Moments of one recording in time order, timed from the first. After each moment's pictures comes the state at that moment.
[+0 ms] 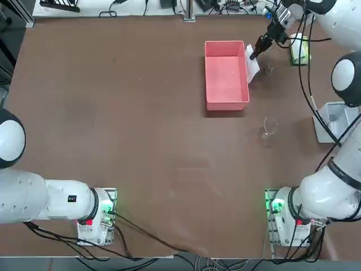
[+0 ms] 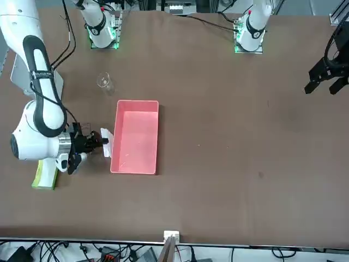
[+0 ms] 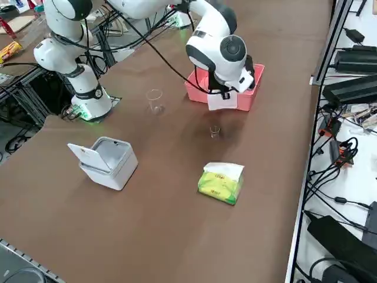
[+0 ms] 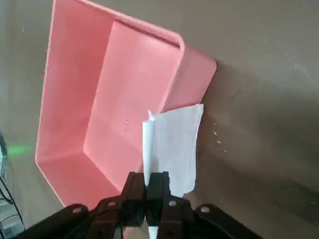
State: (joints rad) arm -0.11 0.62 0.15 -1.57 0.50 1.87 -0.64
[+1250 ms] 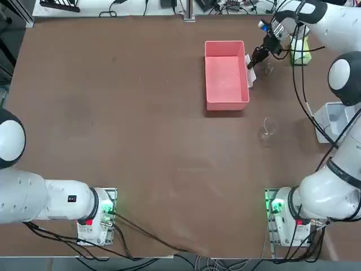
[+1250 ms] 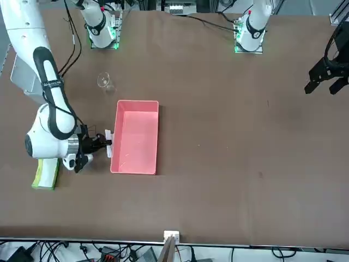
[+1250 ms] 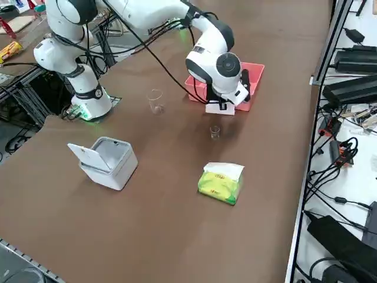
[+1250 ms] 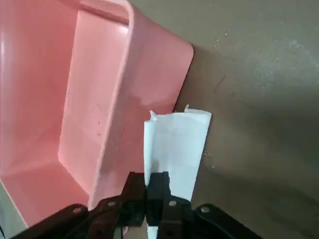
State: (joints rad) arm -0.09 0.67 0.15 -1.63 0.50 1.99 -0.64
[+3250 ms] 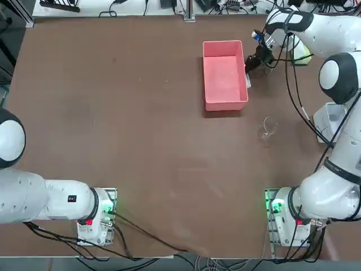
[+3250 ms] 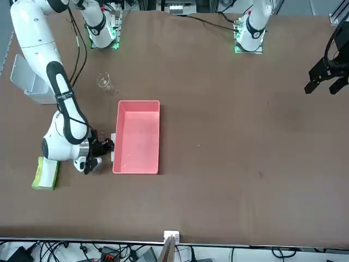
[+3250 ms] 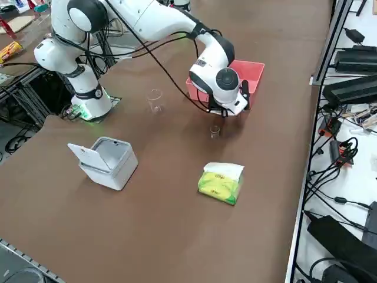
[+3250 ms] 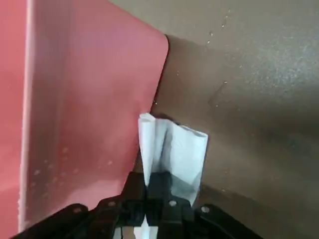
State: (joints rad) arm -0.06 0.76 0.15 -1.64 0.56 2.11 -0.68
